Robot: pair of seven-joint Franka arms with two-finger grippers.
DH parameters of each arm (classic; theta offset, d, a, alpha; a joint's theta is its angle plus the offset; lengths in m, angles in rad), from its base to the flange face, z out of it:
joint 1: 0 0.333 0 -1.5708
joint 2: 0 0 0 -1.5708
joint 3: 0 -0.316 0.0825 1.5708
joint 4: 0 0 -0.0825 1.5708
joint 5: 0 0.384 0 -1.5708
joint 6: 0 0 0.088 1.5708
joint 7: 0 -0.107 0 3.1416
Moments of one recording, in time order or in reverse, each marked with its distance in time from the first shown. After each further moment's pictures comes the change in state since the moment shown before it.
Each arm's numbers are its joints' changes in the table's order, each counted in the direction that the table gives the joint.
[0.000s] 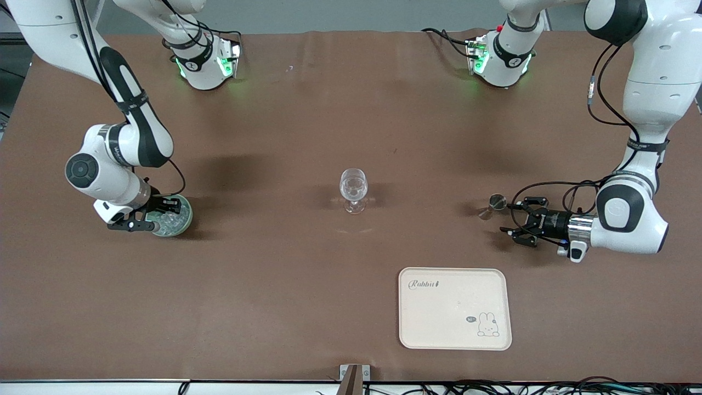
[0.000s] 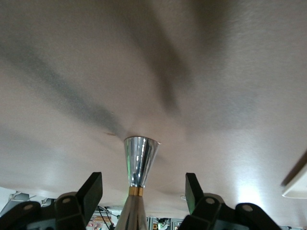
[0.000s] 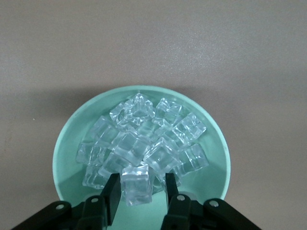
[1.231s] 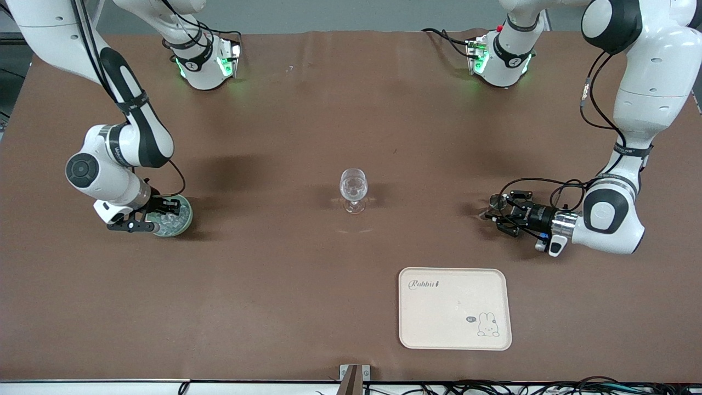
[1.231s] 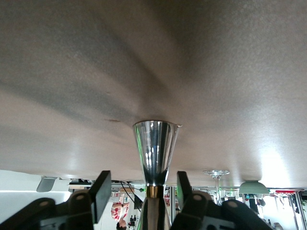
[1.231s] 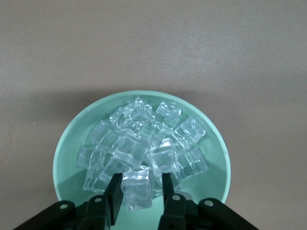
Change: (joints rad) left arm 0.000 0.047 0.016 0.010 -0.047 0.096 -0.143; right arm 0.000 0.004 0.000 0.000 0.000 -0.015 0.000
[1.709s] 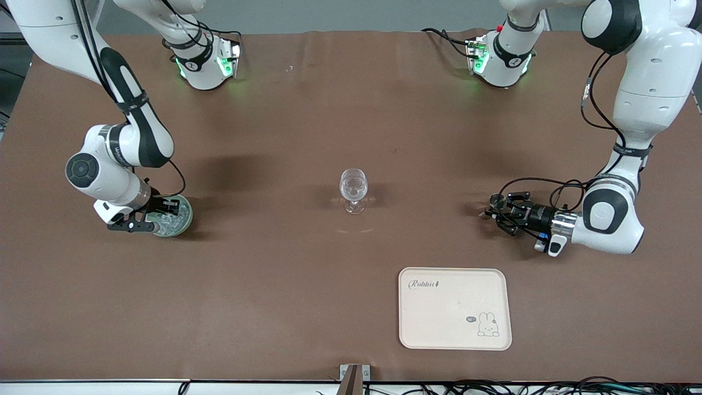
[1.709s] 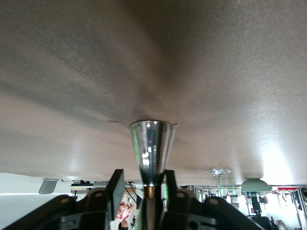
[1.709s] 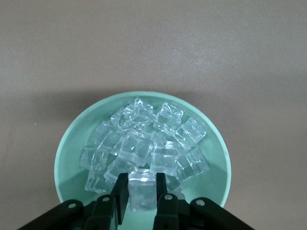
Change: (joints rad) left arm 0.000 0.000 0.001 0.000 -0.001 0.000 -0.015; right arm 0.000 0.000 -0.001 -0.001 0.000 0.000 0.000
